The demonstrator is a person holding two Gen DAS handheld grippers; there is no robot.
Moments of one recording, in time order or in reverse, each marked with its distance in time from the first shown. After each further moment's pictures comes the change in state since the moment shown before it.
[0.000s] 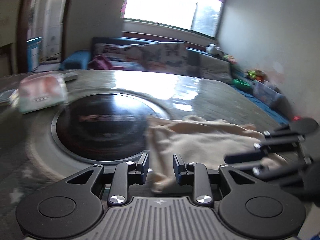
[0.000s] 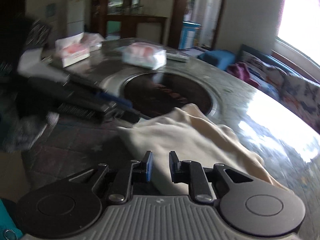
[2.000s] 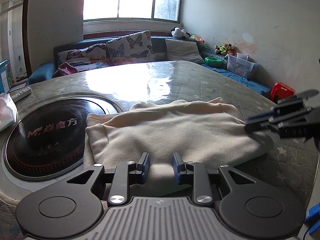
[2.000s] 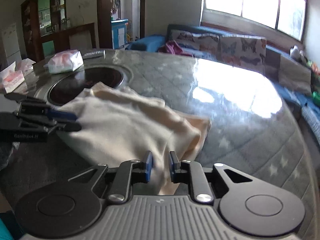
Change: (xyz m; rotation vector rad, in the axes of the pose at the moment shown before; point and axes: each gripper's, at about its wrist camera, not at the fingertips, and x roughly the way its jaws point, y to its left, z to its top) left arm 0.048 -0.083 -0.014 0.250 0.051 -0.125; right arm -0.067 -0.098 -0.089 0.381 0.006 -0.267
